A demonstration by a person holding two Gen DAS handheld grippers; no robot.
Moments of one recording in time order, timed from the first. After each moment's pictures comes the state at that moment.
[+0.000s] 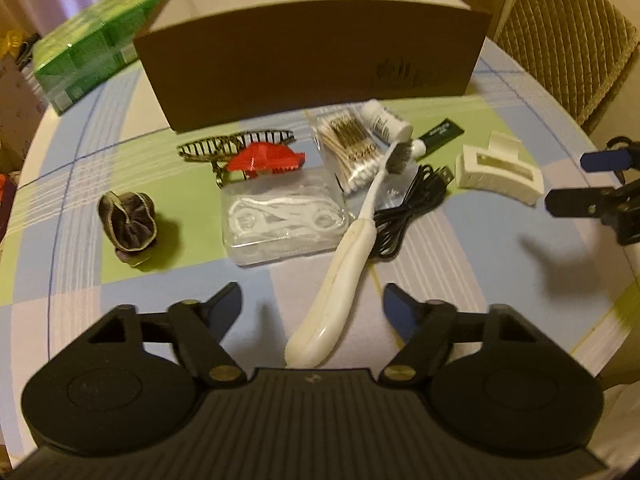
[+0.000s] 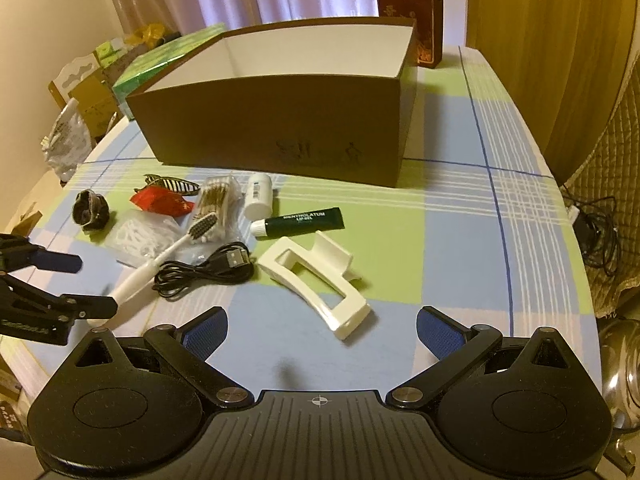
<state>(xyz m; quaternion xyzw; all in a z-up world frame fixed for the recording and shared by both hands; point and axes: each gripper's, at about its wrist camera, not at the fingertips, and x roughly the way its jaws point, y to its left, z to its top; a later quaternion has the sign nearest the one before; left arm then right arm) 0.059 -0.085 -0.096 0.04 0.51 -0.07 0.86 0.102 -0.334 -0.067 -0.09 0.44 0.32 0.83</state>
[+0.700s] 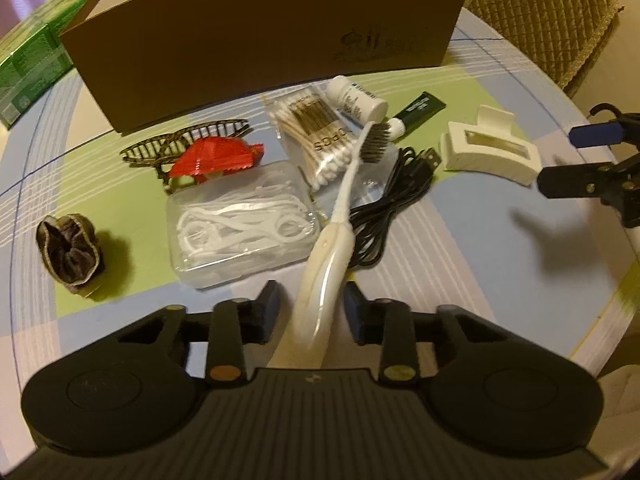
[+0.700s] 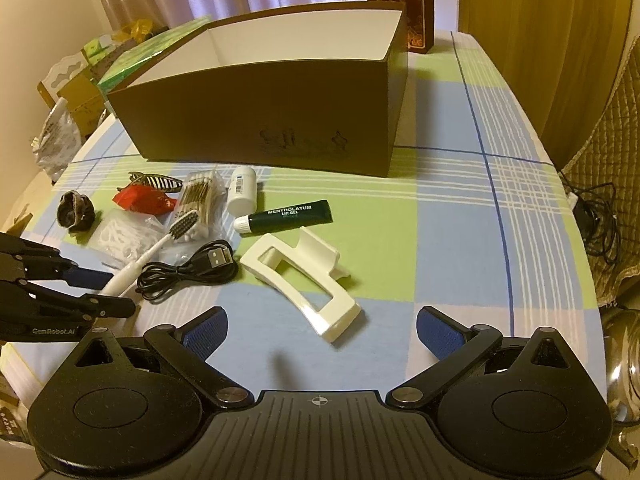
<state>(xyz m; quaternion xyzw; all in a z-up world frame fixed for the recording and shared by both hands) 0.083 -0.098 -0.118 0.07 0.53 -0.12 0.84 0.114 -0.332 -0.075 -0.09 0.45 0.32 0.83</state>
